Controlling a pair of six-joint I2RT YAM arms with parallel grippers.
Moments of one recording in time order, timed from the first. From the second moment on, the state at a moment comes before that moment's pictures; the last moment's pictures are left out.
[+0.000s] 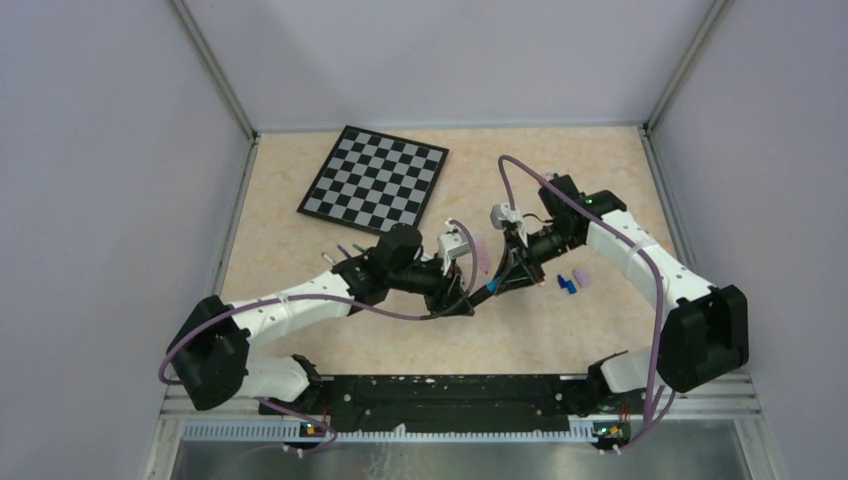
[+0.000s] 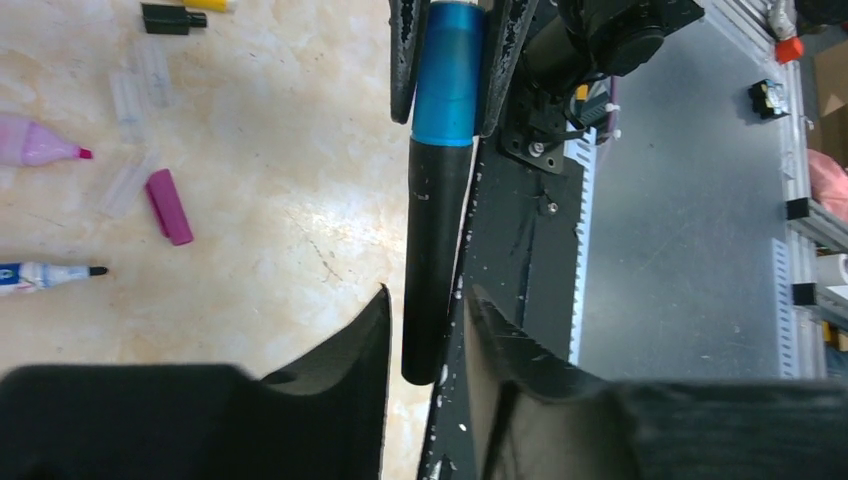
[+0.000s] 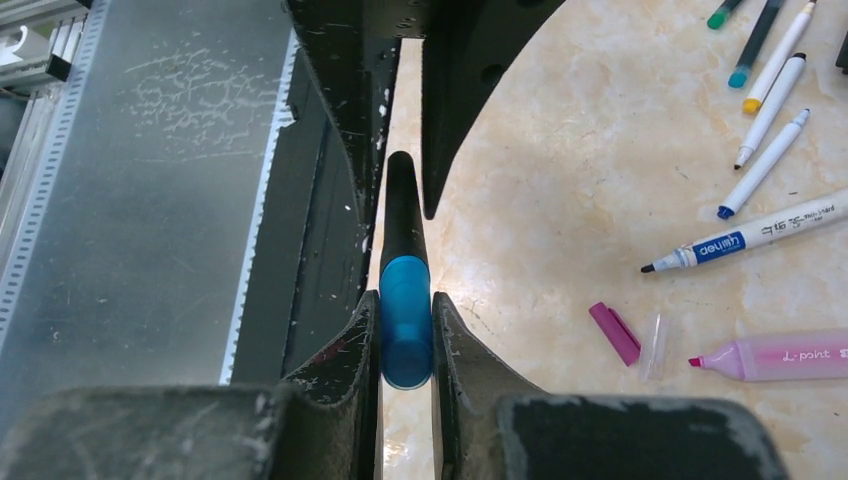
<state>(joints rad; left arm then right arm) -0.86 1.31 0.79 0.02 0.69 -0.21 0.39 1.39 1.14 -1.12 -1.13 -0.99</state>
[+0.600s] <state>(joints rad) -0.86 0.91 0.40 0.44 0.46 -0.49 0.25 1.20 0.82 -0.61 -1.29 -0.42</state>
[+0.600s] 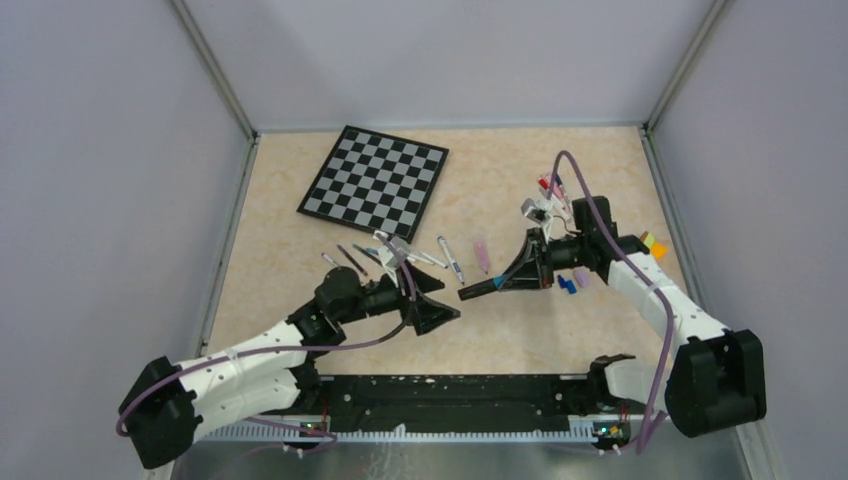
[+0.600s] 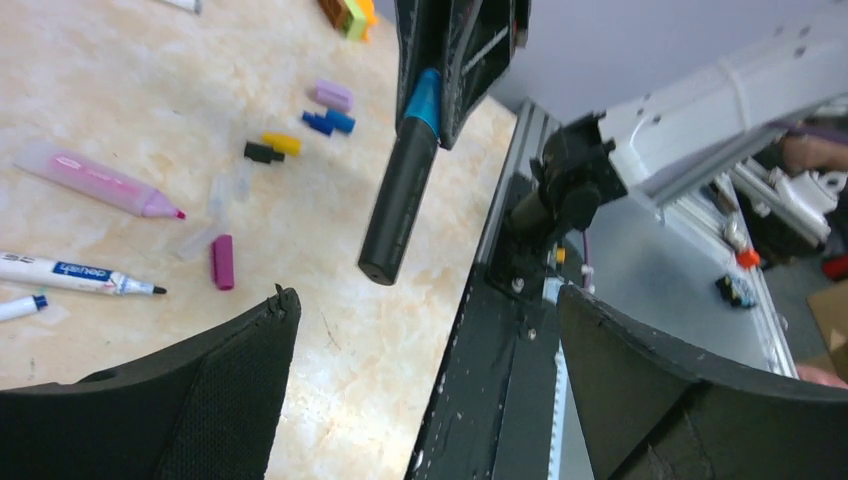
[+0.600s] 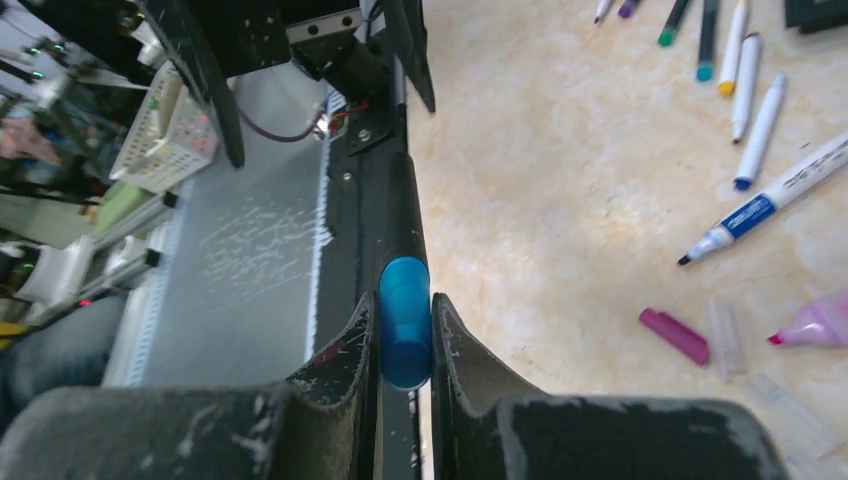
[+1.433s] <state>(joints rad) -0.86 1.27 0.30 1.21 0.12 -0.99 0.18 1.16 0.61 0.42 -1.33 0.71</state>
